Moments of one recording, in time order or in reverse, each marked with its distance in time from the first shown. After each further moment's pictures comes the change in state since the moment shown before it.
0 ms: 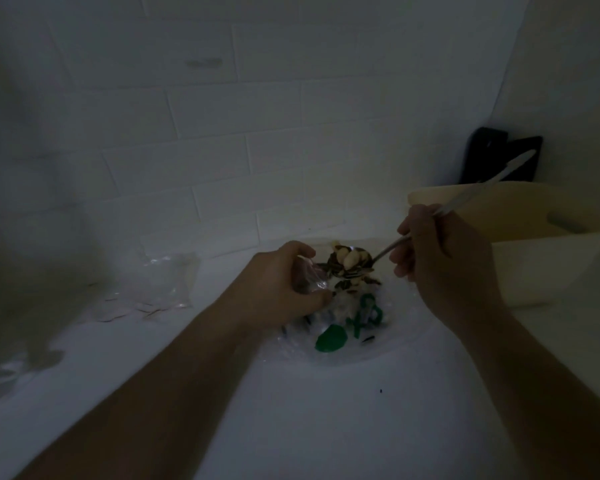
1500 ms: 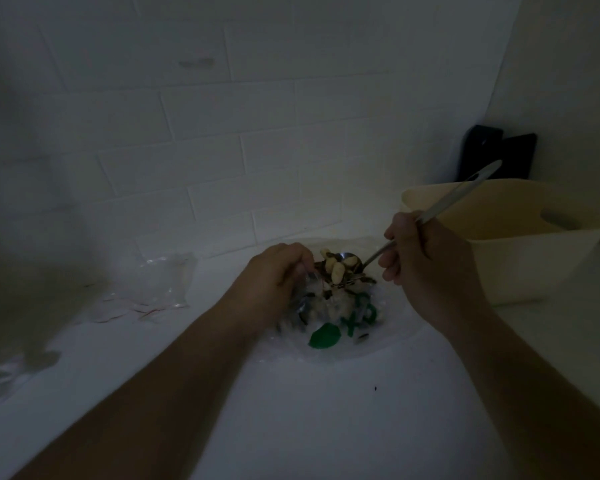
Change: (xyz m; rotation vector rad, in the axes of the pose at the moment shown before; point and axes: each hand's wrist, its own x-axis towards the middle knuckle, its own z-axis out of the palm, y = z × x) left_hand 0.009 -0.019 0.018 -0.072 0.064 0.091; right_hand -0.003 0.004 0.004 -0.033 -0.081 0.048
